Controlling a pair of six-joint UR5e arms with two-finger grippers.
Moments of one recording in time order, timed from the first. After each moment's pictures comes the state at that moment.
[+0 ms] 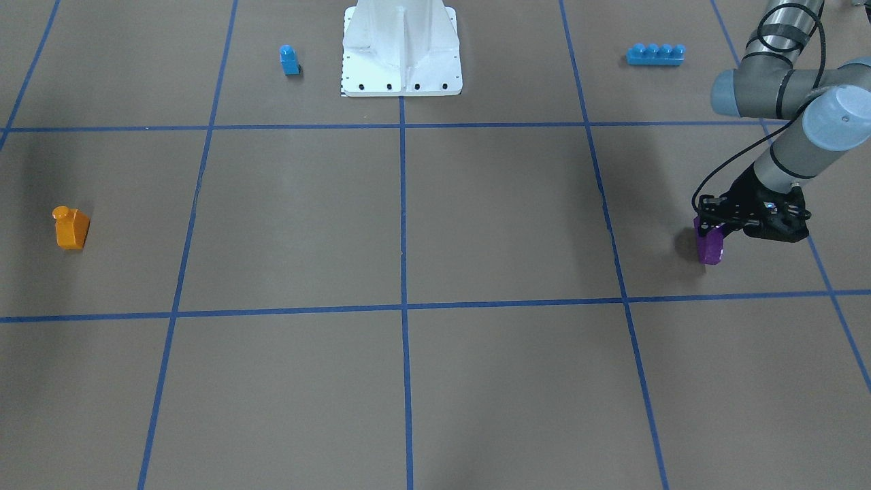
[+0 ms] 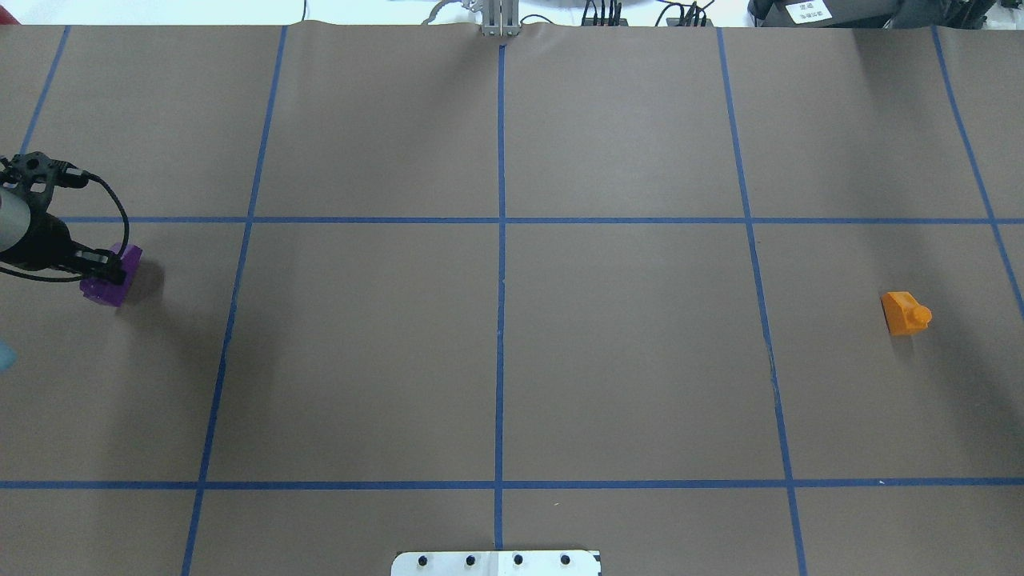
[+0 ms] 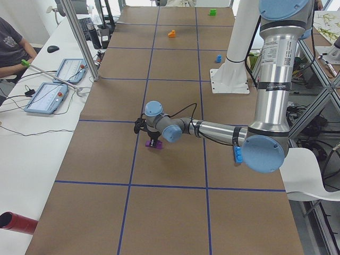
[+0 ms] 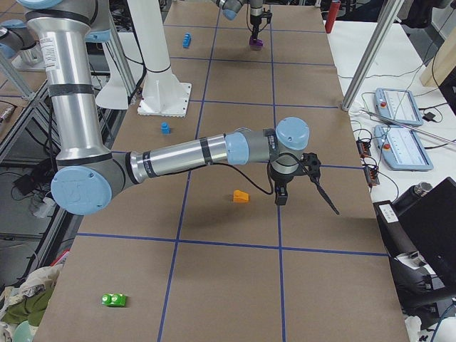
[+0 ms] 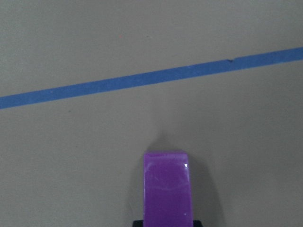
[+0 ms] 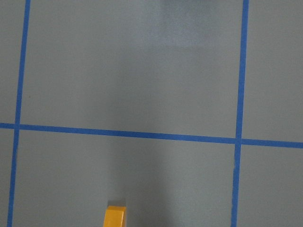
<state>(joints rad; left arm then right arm) -0.97 -1.64 -1.60 -2.09 -2.18 -0.64 1.48 -1.45 1.71 -1.68 2.41 0.14</state>
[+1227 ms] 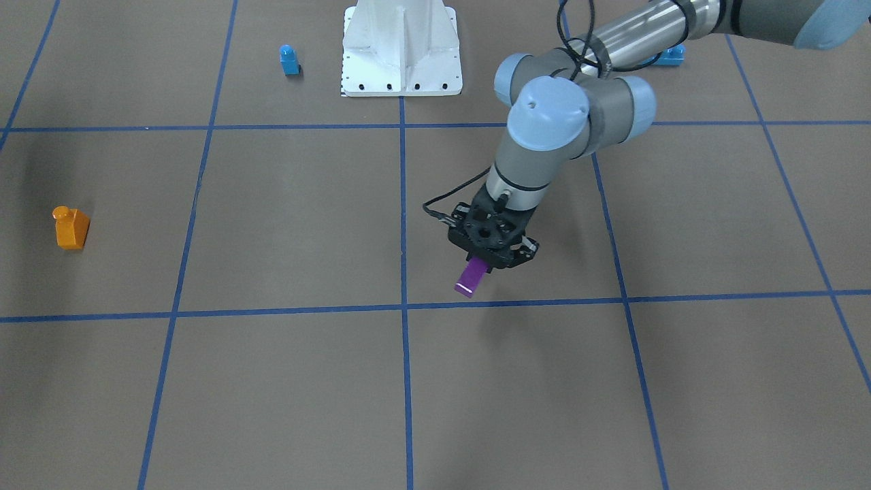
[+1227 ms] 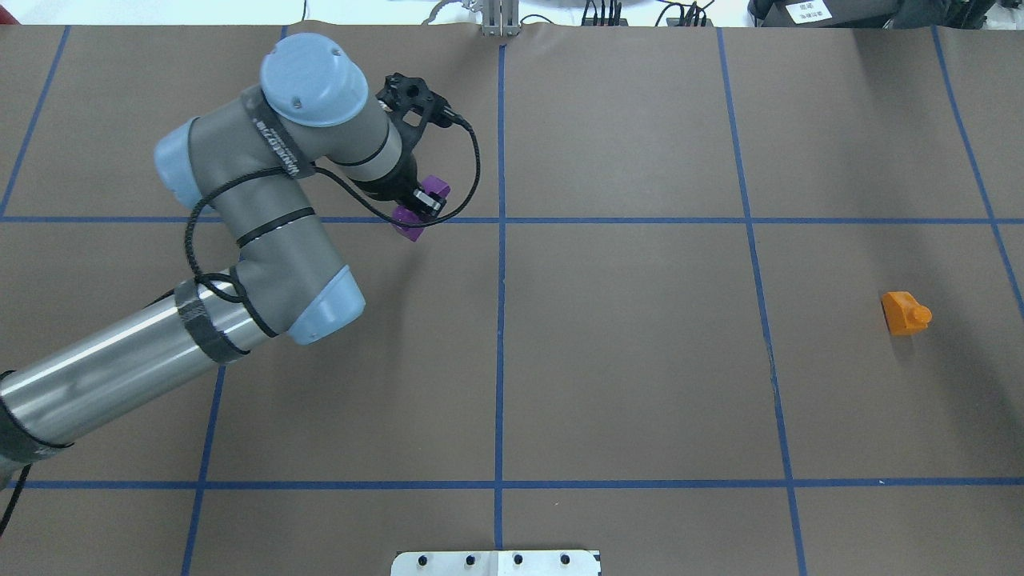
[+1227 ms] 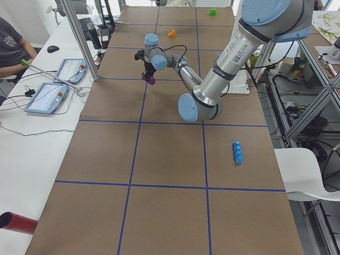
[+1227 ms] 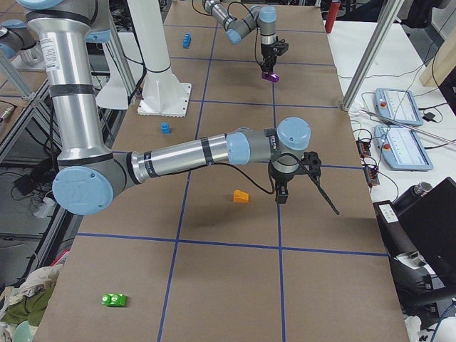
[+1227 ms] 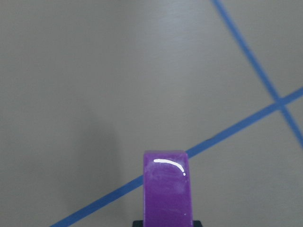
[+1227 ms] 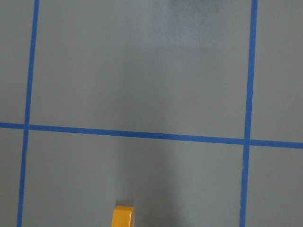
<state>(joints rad) -0.69 -2.38 -1.44 -1.77 -1.97 -0.52 1.49 -1.44 1.71 -1.68 2.44 0.14</state>
